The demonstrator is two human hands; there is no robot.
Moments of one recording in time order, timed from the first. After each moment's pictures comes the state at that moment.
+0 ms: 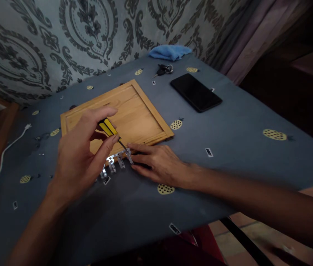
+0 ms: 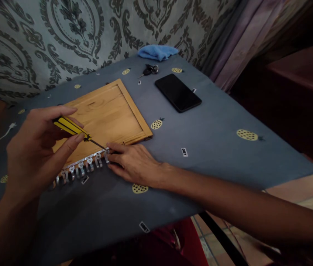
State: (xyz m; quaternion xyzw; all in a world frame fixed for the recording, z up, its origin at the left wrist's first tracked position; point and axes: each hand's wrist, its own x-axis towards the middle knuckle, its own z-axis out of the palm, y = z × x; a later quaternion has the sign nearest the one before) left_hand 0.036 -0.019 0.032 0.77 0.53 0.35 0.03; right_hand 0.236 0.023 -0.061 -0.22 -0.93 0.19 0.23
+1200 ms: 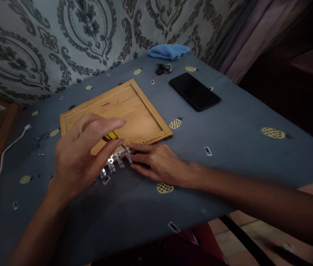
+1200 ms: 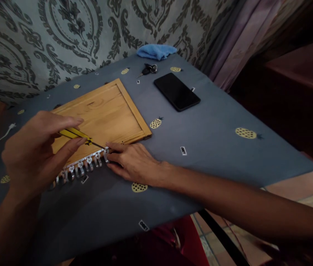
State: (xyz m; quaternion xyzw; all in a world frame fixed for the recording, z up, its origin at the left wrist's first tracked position) left_hand 0.035 -0.017 0.035 0.81 0.47 0.35 -0.03; right_hand 0.236 0.023 -0.059 -0.23 -0.93 0.20 0.21
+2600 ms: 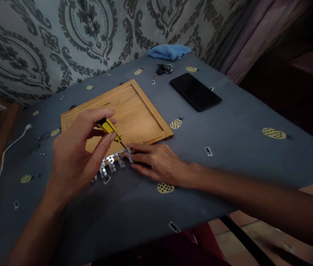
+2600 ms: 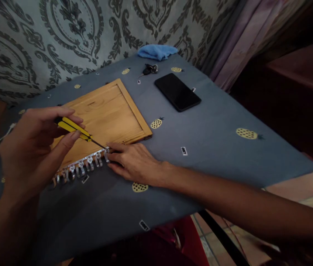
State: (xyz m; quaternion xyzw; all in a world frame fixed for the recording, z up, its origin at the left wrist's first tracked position) left_hand 0.037 -0.021 0.036 0.77 0.53 0.36 0.04; right_hand 0.236 0.023 -0.060 -0.23 -0.93 0.20 0.22
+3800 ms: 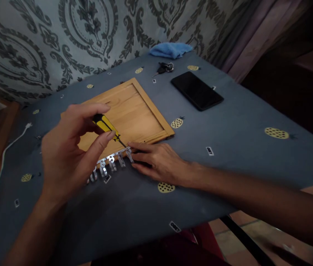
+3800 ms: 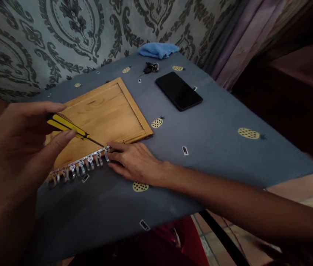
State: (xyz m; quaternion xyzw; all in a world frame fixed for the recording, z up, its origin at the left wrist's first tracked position) left_hand 0.034 -0.019 0.037 0.75 0.51 0.42 0.02; right_hand 0.236 0.024 -0.065 -0.22 -0.93 0.20 0.23
